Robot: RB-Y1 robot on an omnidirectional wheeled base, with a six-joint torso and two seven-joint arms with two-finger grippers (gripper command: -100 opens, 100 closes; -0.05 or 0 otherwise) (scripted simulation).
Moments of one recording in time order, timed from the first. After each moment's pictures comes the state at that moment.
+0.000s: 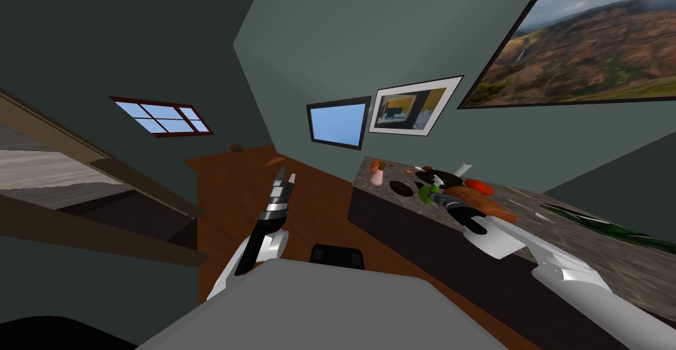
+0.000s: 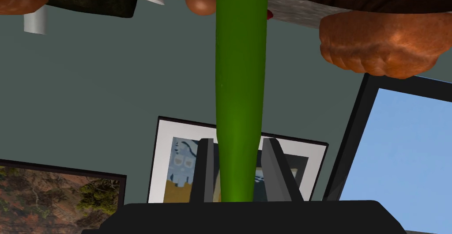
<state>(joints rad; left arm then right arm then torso) 0.53 0.03 0.01 -2.25 -0.04 -0.42 0.01 0.20 -1.11 -0.01 -1.43 0.23 0.23 0.33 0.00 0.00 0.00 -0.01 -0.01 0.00</state>
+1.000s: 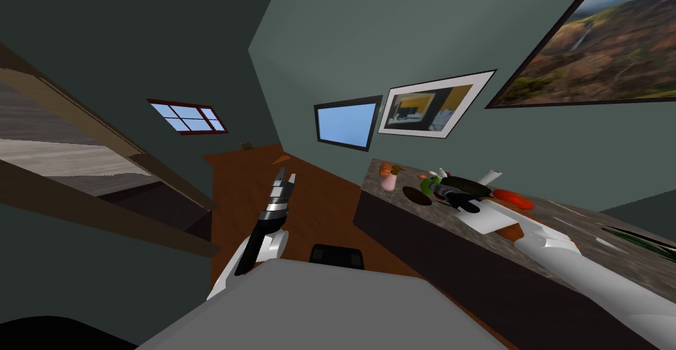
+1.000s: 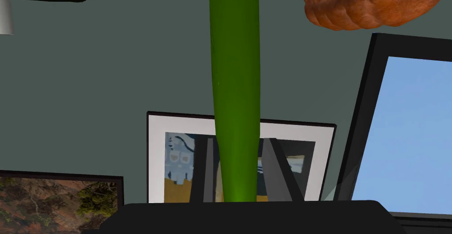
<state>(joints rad) 0.53 0.03 0.01 -2.25 -0.04 -0.42 0.01 0.01 -1.19 0.08 -1.32 0.00 0.30 0.36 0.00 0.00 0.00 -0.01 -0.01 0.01</state>
